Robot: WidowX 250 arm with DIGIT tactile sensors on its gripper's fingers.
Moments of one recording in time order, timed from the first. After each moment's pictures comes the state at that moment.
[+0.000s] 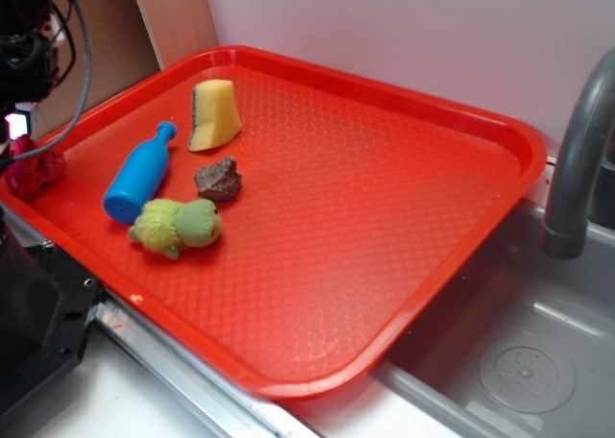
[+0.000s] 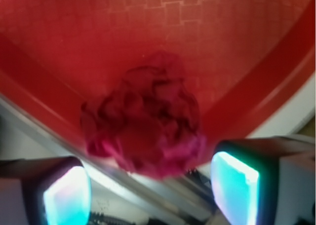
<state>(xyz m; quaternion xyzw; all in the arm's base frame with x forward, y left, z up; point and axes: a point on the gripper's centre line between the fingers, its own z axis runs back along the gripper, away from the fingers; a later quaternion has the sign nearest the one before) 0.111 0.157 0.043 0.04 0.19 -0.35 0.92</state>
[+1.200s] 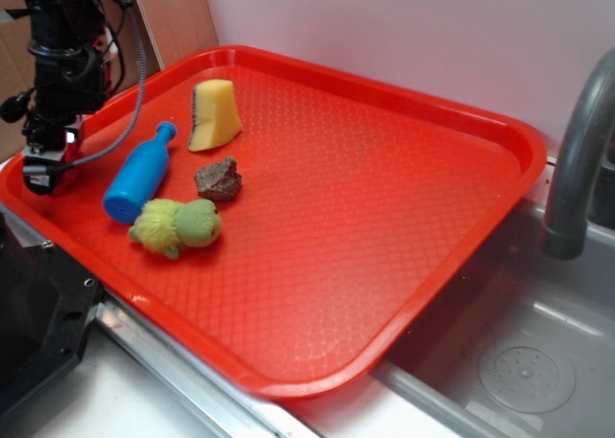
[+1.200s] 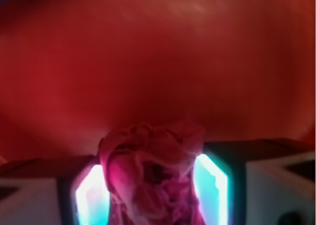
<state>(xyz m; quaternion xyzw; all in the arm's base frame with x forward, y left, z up) 0.140 0.113 0.026 -0.01 0.17 -0.36 0.92</state>
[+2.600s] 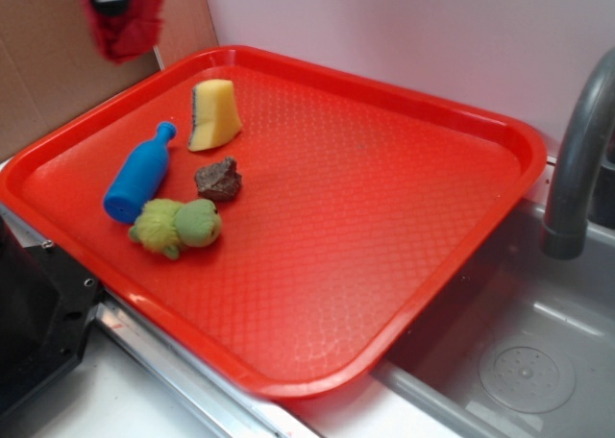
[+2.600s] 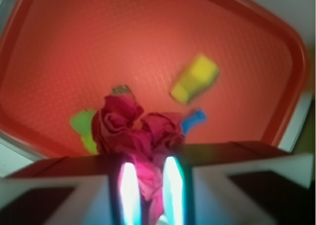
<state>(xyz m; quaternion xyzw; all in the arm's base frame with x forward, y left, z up) 0.165 0.074 0.172 -0.03 0.01 -0.11 0.99</state>
